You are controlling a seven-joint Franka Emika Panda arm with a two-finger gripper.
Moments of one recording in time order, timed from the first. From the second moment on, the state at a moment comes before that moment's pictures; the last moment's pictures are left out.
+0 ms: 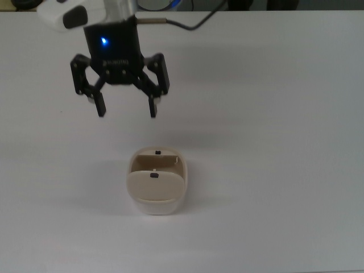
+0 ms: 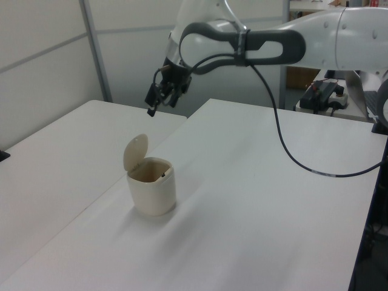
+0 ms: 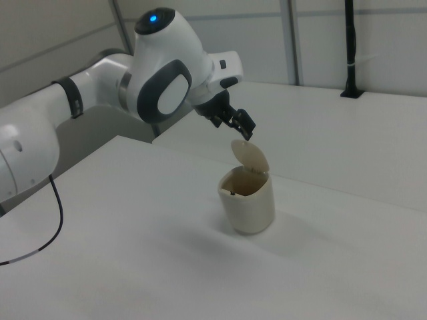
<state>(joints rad) 0.12 0.29 -0.18 -1.40 0.18 2.19 0.02</state>
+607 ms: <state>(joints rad) 0.16 0.44 -0.18 -1.40 0.03 2.48 0.13</state>
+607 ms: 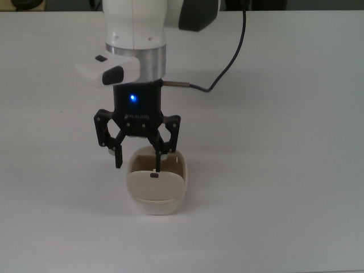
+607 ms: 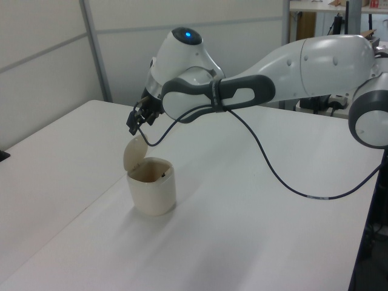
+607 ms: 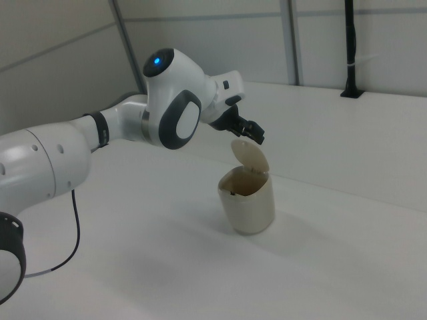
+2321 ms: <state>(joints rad) 0.16 0.48 -0.16 -1.43 0.02 2.26 -0.06</state>
